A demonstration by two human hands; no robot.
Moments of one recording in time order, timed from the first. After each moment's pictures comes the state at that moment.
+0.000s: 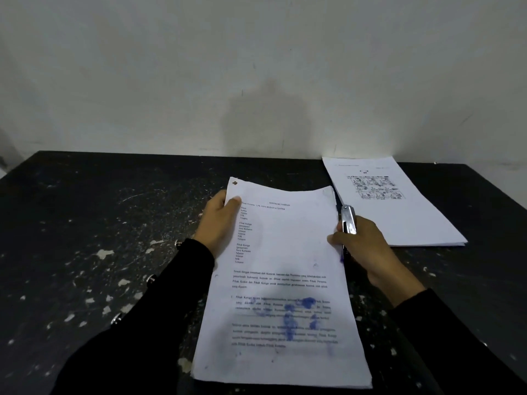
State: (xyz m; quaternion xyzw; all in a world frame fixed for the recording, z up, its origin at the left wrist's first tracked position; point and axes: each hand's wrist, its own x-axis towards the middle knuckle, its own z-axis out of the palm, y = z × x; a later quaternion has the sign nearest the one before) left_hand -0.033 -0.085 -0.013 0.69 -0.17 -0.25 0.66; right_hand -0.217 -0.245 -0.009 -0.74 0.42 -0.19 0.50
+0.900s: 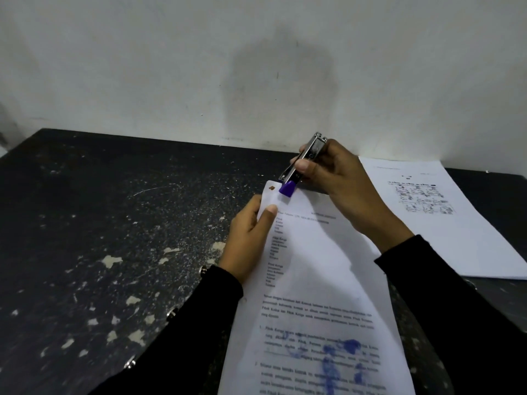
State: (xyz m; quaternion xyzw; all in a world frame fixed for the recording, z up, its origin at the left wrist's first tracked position) left_hand -0.019 -0.088 -0.043 0.65 -0.27 -0.22 0.68; right_hand -0.083 -0.234 0.042 -0.79 0.16 -0.23 0.55
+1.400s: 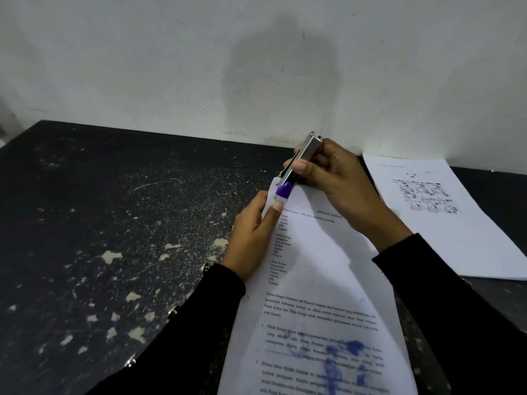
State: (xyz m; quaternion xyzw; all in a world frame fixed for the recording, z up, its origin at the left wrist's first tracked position) left_hand -0.018 -0.089 -0.046 0.65 -0.31 -0.20 0.66; right_hand -0.077 -0.229 0.036 -0.77 0.12 -0.21 0.58
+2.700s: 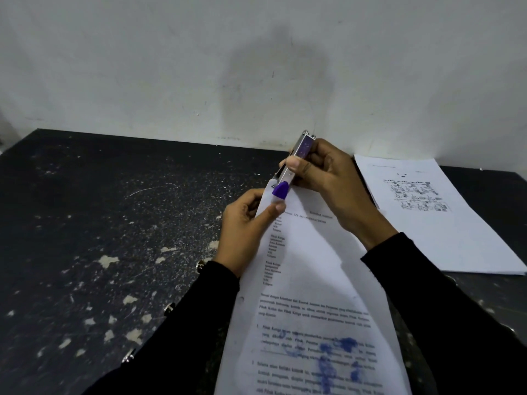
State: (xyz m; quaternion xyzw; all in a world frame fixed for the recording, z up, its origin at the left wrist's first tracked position) left_hand -0.015 -0.094 -0.036 0.61 -0.27 -0.17 0.72; right_hand -0.080 -0.226 0.039 -0.78 0.12 -0.25 0.57
